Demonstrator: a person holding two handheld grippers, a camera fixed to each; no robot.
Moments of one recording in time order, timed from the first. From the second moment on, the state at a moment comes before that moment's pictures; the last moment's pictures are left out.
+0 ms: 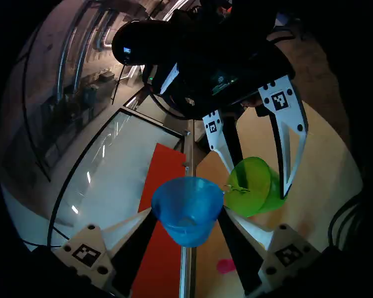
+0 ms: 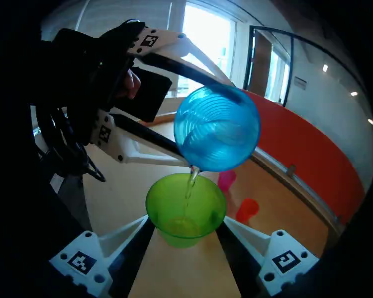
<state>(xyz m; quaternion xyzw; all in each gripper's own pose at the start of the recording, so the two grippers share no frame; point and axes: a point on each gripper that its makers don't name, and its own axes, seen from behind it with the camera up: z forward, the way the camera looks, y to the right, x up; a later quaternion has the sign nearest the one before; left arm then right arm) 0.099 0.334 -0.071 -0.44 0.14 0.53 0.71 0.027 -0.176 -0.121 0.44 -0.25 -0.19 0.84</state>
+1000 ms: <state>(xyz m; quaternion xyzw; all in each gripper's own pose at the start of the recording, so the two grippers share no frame) 0.104 0.336 -0.069 -0.43 0.16 0.55 0.70 0.028 -0.174 -0.118 0.44 -0.25 -0.19 0.84</state>
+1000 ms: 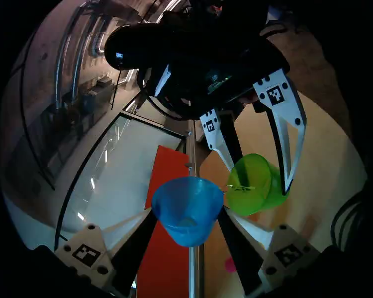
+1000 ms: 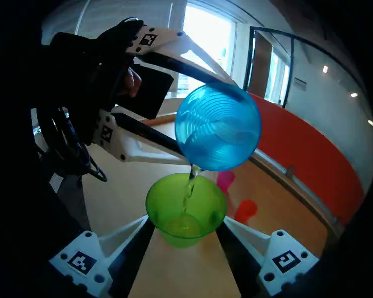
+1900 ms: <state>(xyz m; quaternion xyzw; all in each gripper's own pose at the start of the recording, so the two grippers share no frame) 0.108 0.338 -0.072 -0.42 0.18 0.57 0.68 0.029 -0.174 -0.120 0.44 -0.25 -0.20 0.84</state>
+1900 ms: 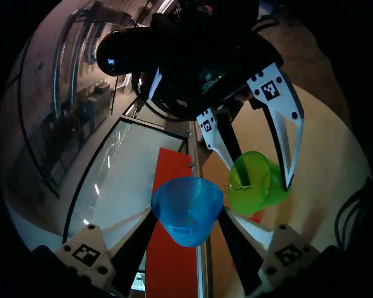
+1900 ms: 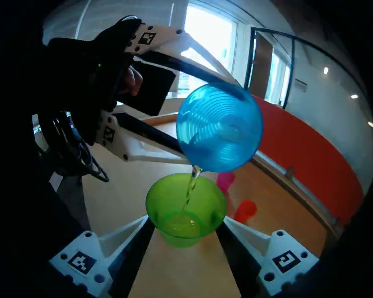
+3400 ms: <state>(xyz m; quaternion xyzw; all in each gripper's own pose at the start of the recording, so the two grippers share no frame) 0.126 0.335 -0.079 -0.39 0.22 0.61 0.66 0.032 -0.171 -0.119 0.43 -0.24 -0.20 0.85</state>
